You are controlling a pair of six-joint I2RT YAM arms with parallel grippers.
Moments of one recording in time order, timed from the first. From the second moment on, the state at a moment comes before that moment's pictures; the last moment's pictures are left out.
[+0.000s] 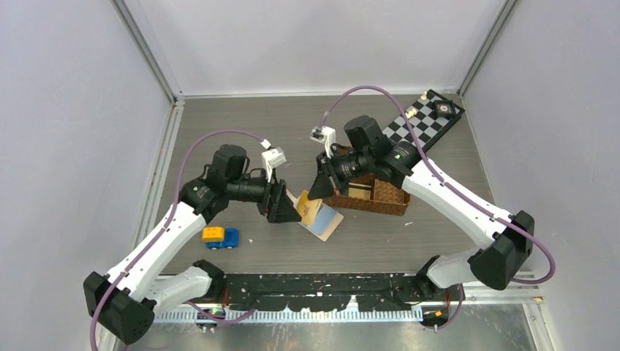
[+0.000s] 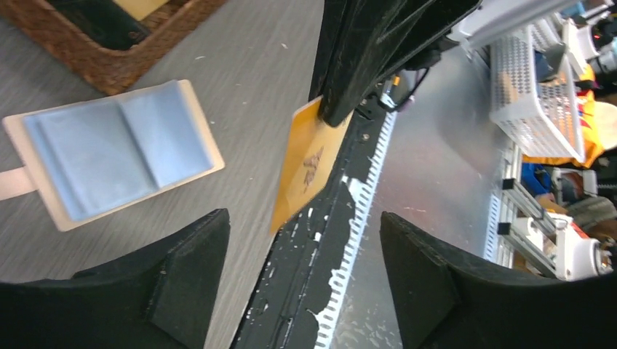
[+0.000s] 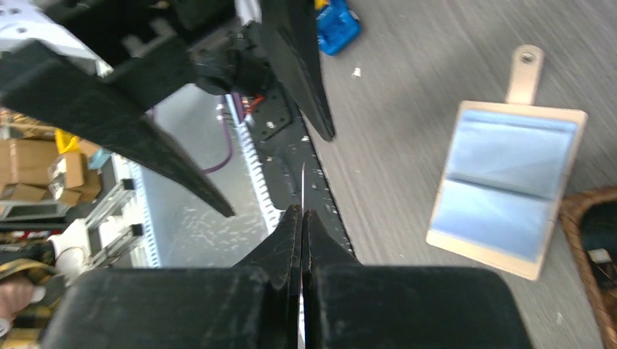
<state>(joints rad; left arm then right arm) -0.52 1.00 0.93 -0.56 0.83 -0.15 0.73 1.39 1.34 -0.66 -0.67 0.21</state>
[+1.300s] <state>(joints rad) -0.47 1.06 0.95 -0.70 0.27 -0.14 0.95 1.37 0.78 -0.30 0.13 1.07</state>
